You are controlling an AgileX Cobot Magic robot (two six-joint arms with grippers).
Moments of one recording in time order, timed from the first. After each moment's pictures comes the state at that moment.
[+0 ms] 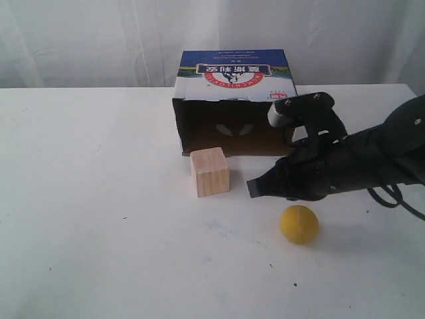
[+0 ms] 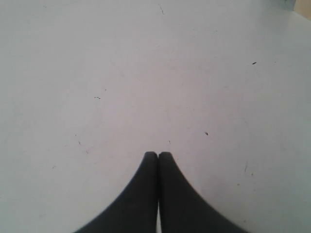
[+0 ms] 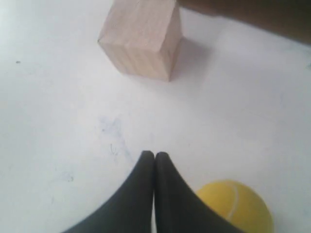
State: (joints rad) left arm -0.13 0.00 0.03 -0.08 0.50 0.18; right arm 0.40 1.50 -0.77 0.83 0.32 -0.74
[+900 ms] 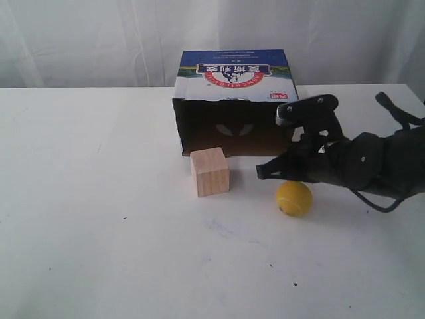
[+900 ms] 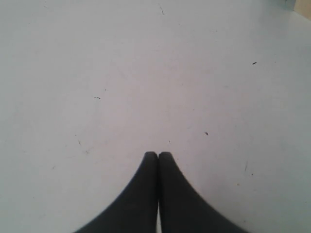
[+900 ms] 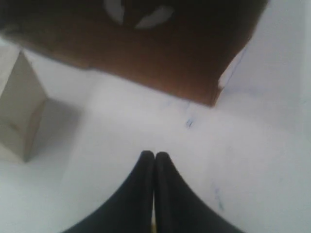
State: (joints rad) left arm -0.13 0.00 0.03 -0.08 0.50 0.18; right arm 0.40 1.74 -0.78 0.49 -0.24 -0.43
